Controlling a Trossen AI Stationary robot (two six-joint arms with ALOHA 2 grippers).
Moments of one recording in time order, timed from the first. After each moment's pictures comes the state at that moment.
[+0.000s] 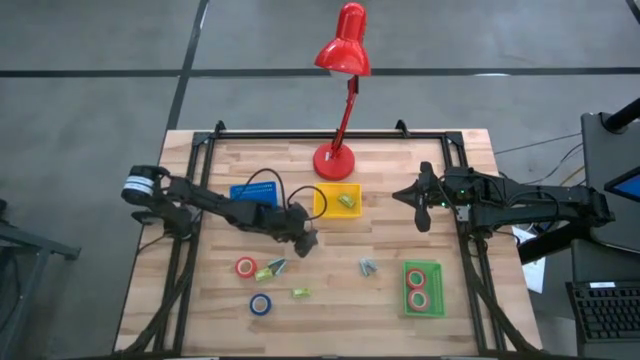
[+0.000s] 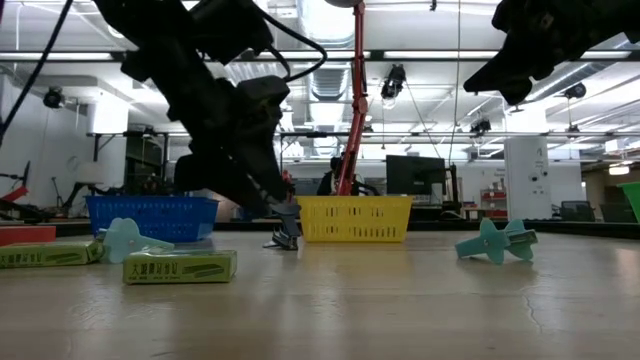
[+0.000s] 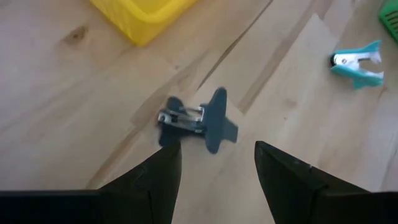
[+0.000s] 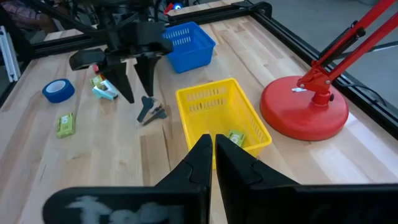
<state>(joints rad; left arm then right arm) -0.10 1.60 0.85 -0.11 -0.11 -0.84 -0.12 0.64 0.51 -0.30 0.05 0.17</state>
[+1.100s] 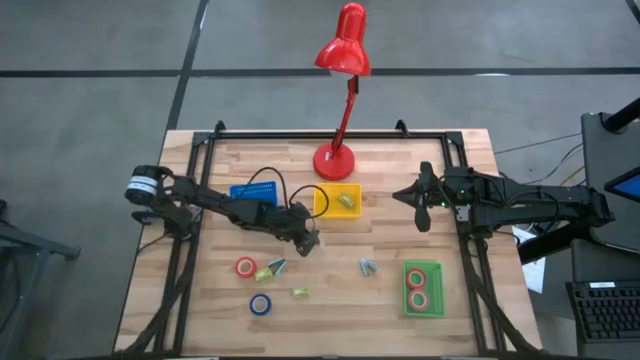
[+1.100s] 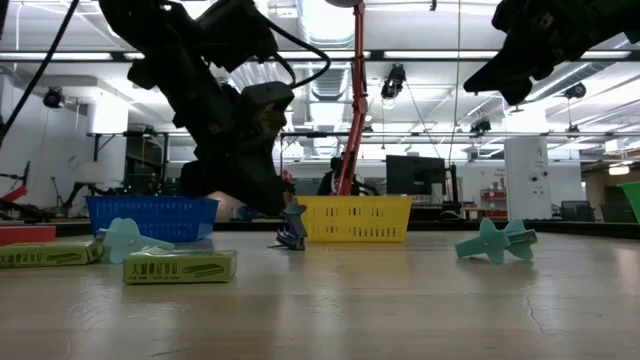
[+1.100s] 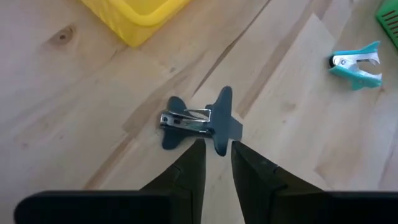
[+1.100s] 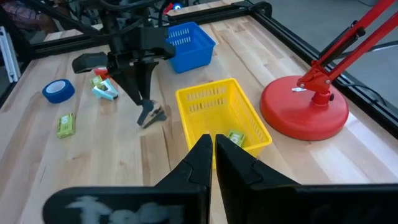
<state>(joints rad) -0.08 1.63 0.85 -0.07 -0.07 -0.82 -0.12 0.64 0.51 -0.30 0.05 0.18</state>
